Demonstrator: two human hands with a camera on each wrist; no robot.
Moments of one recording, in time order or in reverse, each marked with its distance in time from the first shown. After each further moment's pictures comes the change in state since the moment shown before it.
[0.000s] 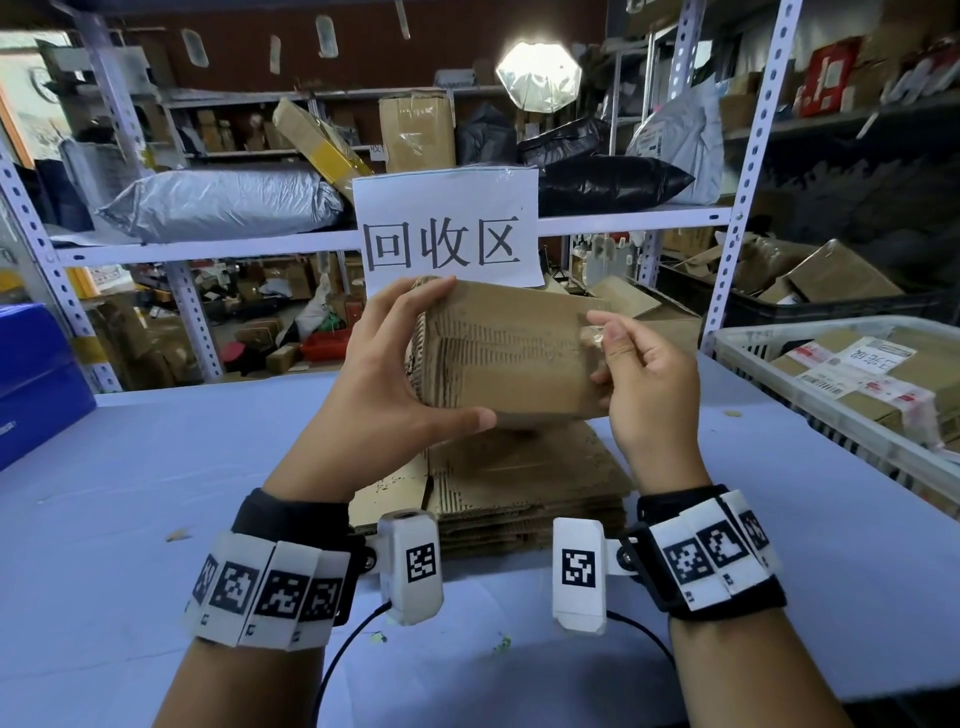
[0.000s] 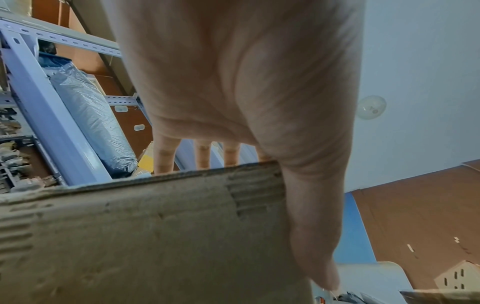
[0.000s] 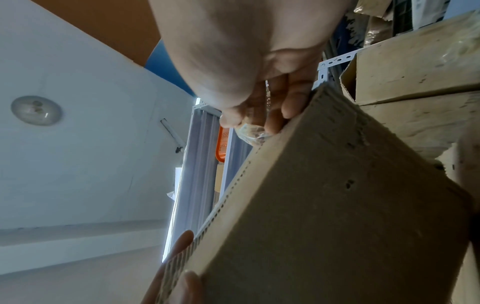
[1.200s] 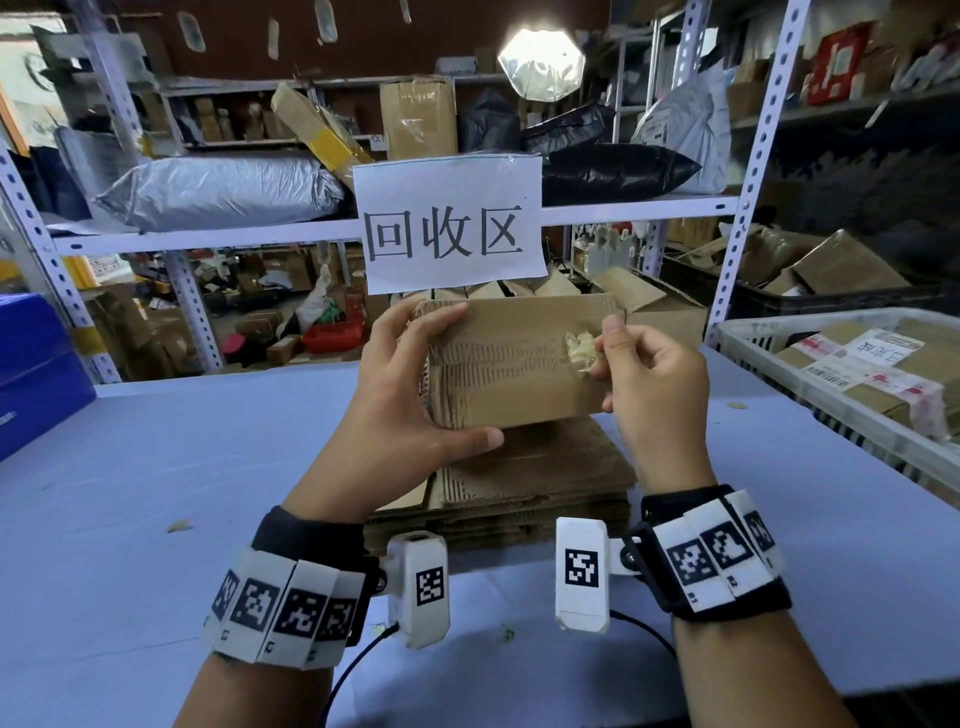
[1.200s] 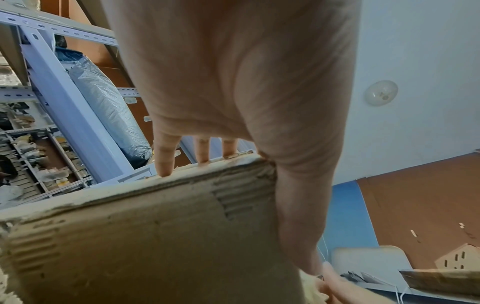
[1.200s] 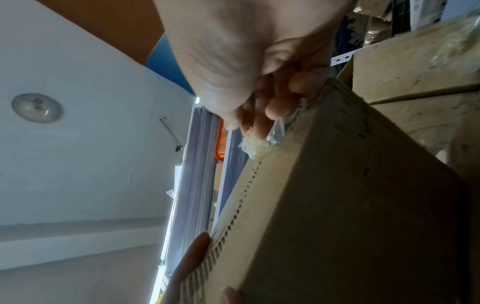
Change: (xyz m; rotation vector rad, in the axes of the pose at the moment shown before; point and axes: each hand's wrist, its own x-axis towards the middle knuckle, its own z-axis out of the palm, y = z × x) left_hand -0.014 -0.016 0.019 0.008 -0.009 -0.041; right_hand -0.005 0.005 -0.001 -0.055 0.023 0.041
